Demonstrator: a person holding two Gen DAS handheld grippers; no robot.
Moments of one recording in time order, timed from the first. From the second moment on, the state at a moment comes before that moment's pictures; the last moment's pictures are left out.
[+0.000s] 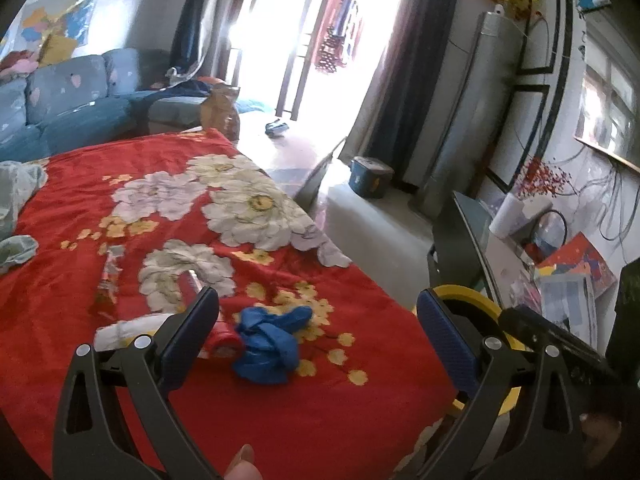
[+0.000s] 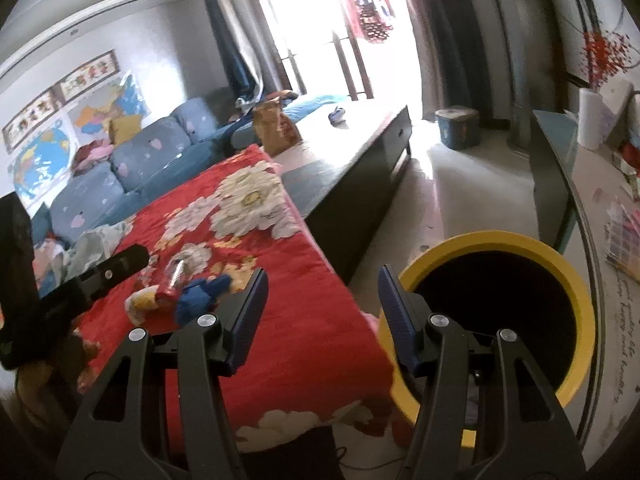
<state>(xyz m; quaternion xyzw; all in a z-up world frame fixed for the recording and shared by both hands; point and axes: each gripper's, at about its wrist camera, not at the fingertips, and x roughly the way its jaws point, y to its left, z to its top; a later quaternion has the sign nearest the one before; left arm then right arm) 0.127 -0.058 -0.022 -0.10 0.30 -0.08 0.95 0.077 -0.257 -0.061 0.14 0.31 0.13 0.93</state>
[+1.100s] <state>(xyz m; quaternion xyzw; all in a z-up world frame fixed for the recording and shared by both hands) 0.117 0.100 -0.087 -0.18 0.38 0.01 0.91 0.134 -0.102 -0.104 0.06 0.40 0.26 0.88</state>
